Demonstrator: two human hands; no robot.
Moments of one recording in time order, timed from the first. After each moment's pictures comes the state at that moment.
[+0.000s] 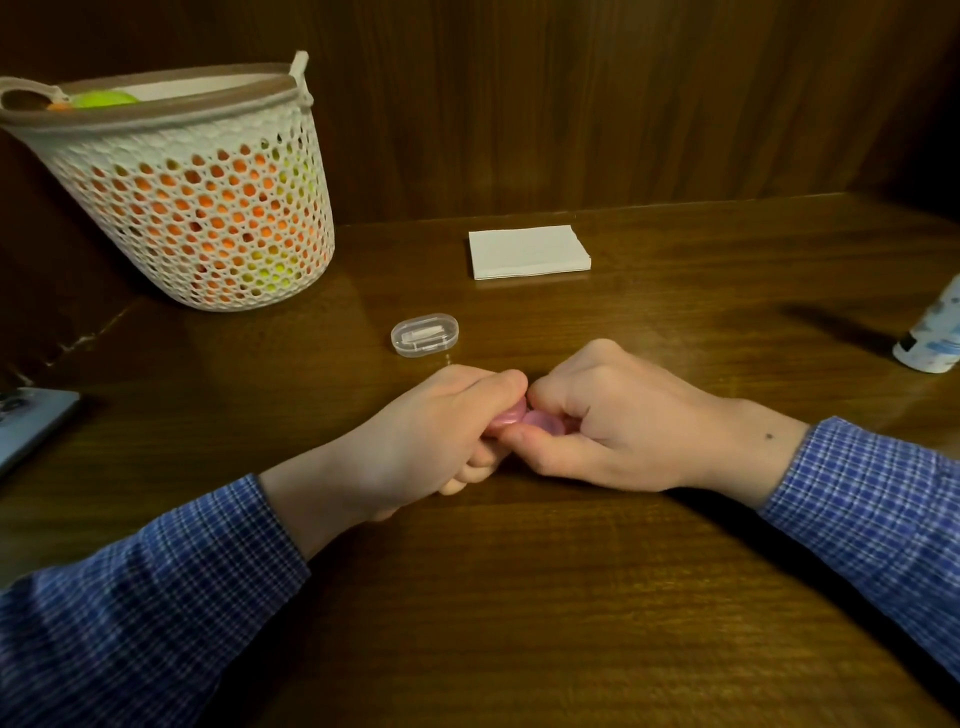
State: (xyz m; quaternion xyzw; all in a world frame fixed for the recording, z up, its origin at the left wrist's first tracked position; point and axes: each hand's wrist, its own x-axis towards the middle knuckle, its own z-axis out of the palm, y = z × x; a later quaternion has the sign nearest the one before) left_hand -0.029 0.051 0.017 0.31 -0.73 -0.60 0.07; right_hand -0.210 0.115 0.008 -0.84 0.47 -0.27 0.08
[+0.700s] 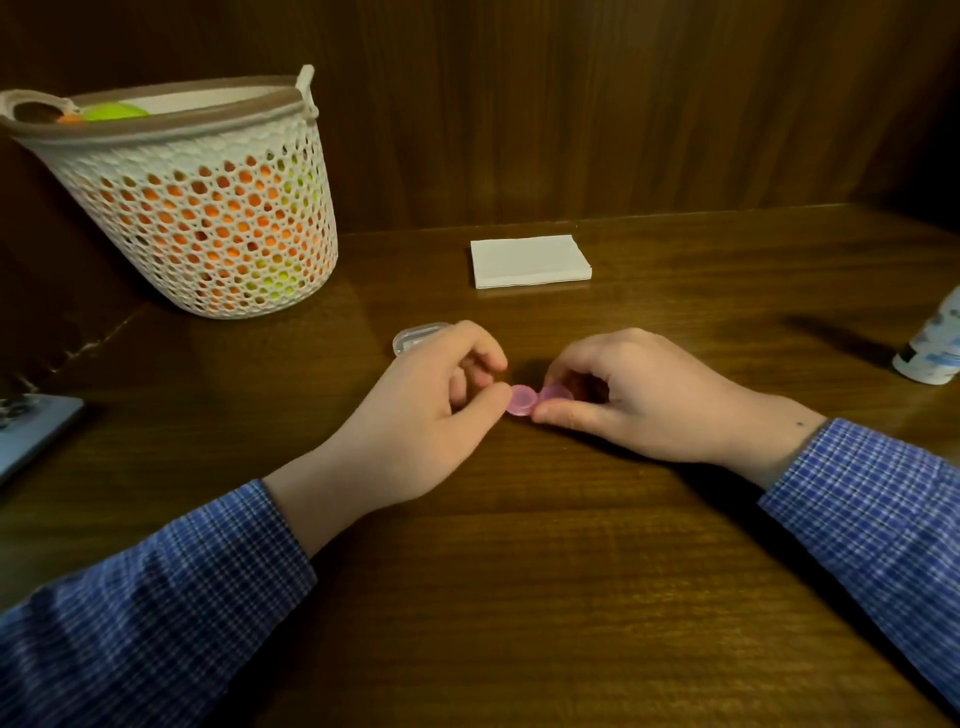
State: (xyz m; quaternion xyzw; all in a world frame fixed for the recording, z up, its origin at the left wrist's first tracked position) left_hand -0.021 0.031 0.002 0.31 -0.87 -0.30 0.23; right_hand -0.240 0.104 0.007 -0.78 0.59 -0.19 0.06
